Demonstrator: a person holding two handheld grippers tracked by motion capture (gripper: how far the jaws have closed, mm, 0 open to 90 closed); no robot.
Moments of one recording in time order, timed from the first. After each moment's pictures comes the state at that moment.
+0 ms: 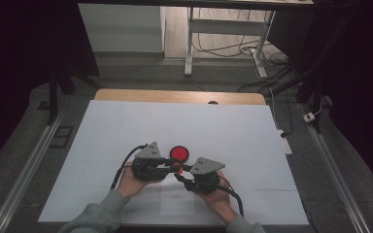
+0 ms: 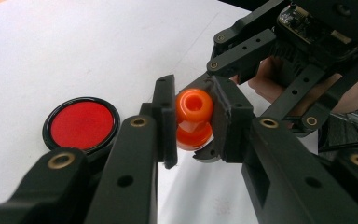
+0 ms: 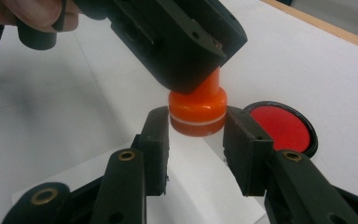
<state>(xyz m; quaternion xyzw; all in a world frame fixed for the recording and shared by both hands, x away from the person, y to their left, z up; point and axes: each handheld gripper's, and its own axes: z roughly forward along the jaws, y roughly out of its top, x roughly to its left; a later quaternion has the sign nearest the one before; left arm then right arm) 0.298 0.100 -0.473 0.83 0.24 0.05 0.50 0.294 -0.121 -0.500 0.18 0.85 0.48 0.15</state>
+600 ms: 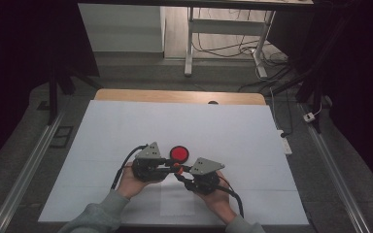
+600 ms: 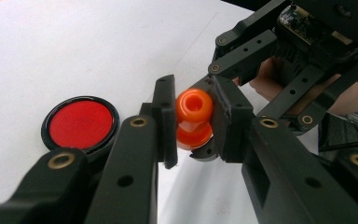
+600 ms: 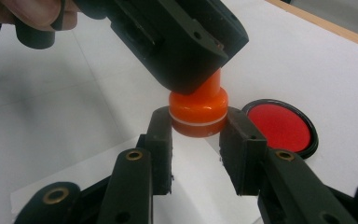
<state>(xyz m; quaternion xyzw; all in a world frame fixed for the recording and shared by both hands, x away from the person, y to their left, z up) 0.298 0.100 -0.474 0.83 0.24 0.05 0.50 0.293 -0.120 -0.501 0.18 0.85 0.47 0.15</state>
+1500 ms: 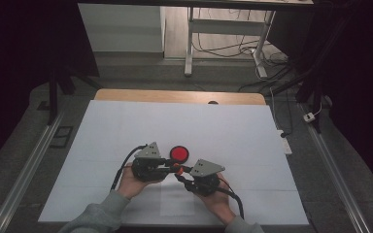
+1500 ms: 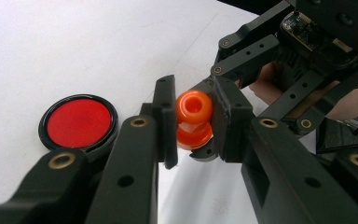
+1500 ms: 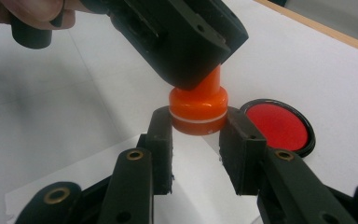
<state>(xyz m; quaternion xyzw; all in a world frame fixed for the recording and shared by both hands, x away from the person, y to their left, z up) 0.299 0.101 -0.475 0.83 0.25 0.05 0.50 0.290 -0.121 -0.504 0.18 0.84 0.48 0.16</state>
